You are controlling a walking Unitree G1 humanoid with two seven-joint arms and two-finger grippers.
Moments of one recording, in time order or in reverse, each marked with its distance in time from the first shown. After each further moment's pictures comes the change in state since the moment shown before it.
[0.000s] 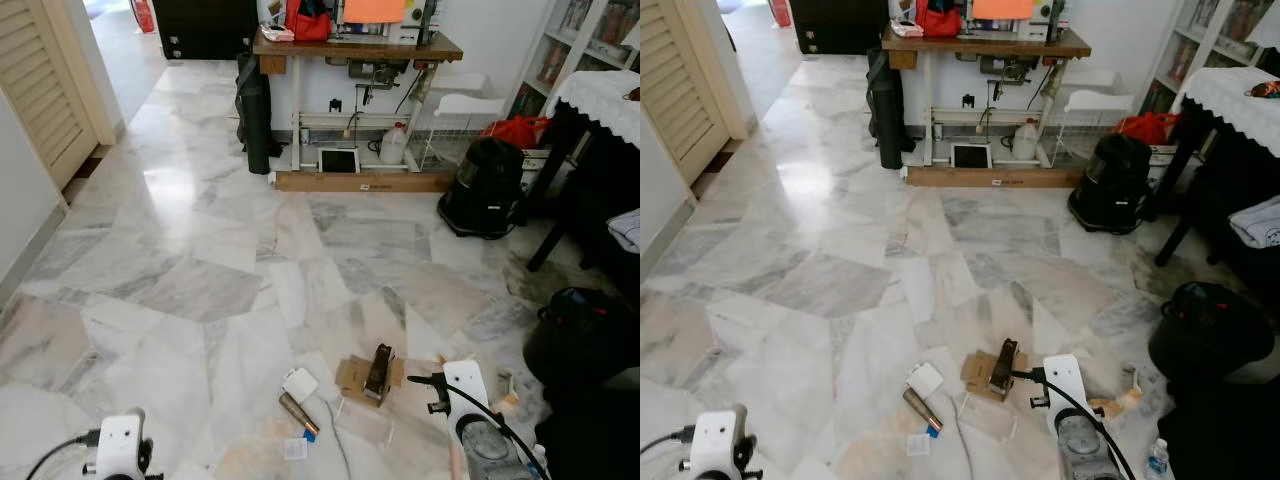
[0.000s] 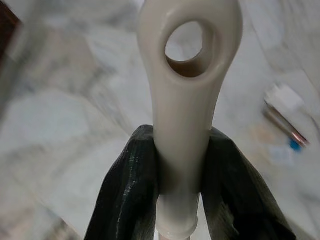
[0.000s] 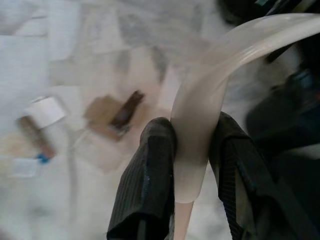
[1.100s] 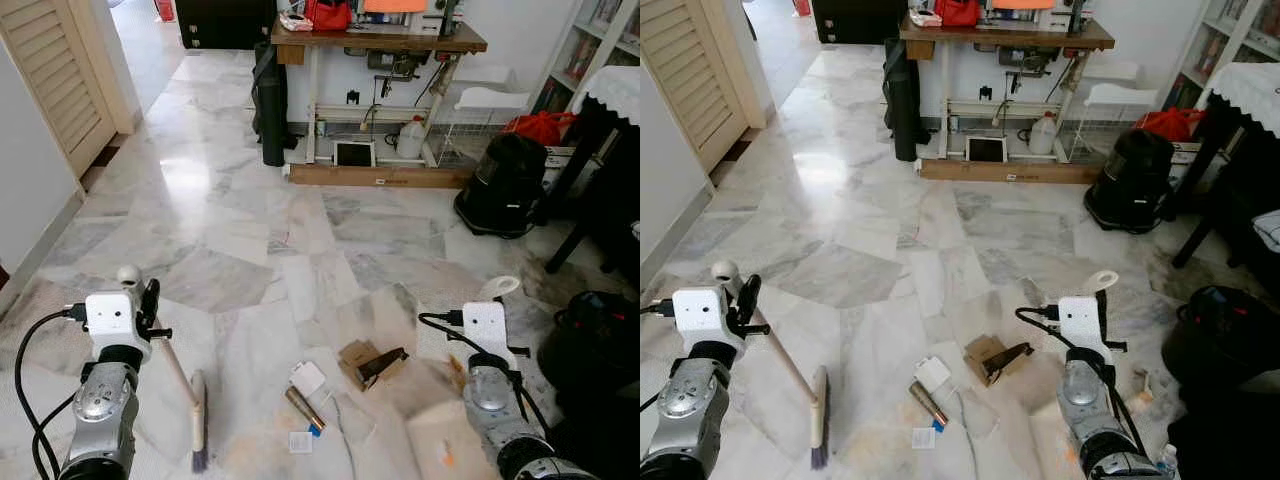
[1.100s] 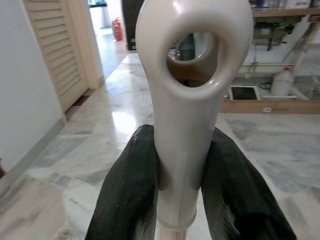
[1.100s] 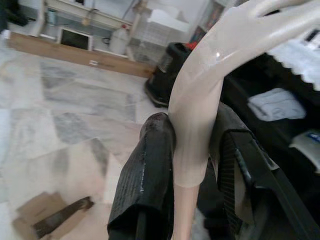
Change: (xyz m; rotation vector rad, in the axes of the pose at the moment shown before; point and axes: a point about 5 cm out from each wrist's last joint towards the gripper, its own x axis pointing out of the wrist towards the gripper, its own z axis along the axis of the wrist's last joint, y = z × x) left arm 0.009 -0.012 0.149 -0.133 -0.653 -0.090; right arm 0.006 -0.029 0.070 0.082 -0.341 -0.358
